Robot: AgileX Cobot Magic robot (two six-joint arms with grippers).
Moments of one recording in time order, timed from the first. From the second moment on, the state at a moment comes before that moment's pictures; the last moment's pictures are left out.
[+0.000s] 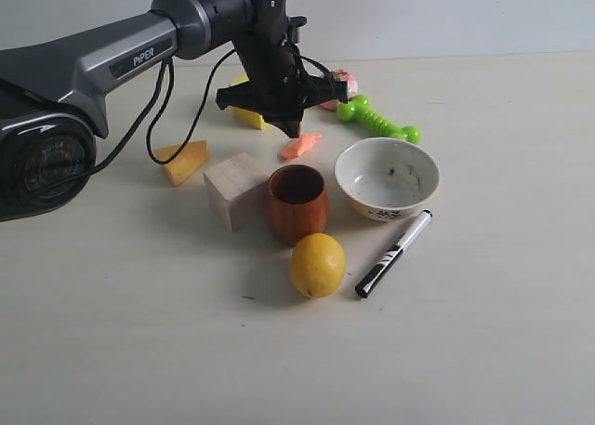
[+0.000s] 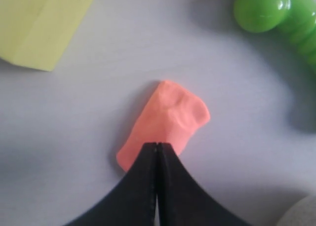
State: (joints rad) left arm -0.58 2.60 -2.39 -0.06 1.10 -0.40; right arm -0.08 0.03 0.00 -0.10 0.30 0.08
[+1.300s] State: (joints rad) left arm -0.58 2.65 -2.40 -0.08 1.10 -0.38; right arm -0.08 0.03 0.00 -0.10 0.30 0.08
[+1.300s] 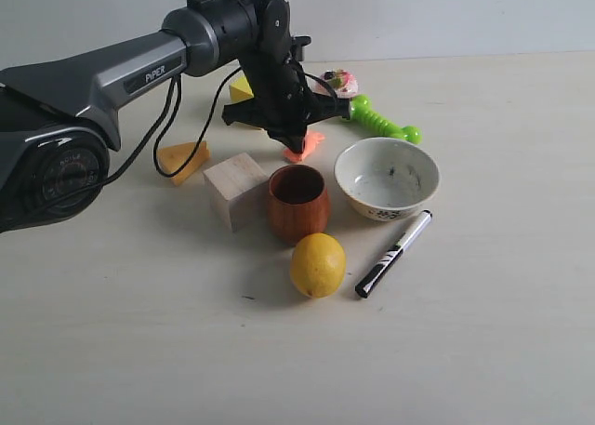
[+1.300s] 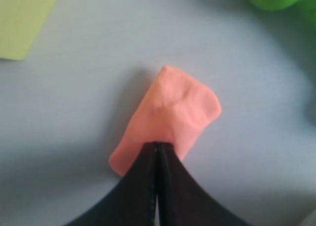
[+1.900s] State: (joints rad) left arm -0.58 2.68 -2.42 -0.08 1.11 -0.37; right arm -0.08 0.03 0.00 -0.10 0.30 0.08
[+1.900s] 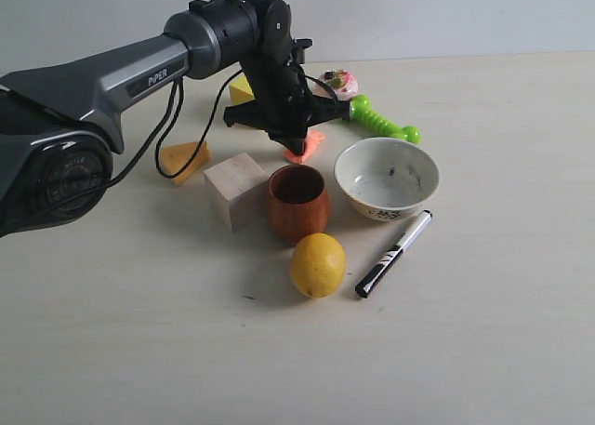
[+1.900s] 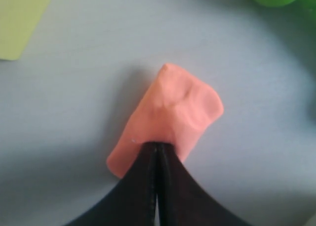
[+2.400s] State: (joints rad) left arm -0.58 2.68 -2.42 -0.09 1.10 -0.37; right arm -0.08 0.03 0.00 -0.10 0.30 0.08
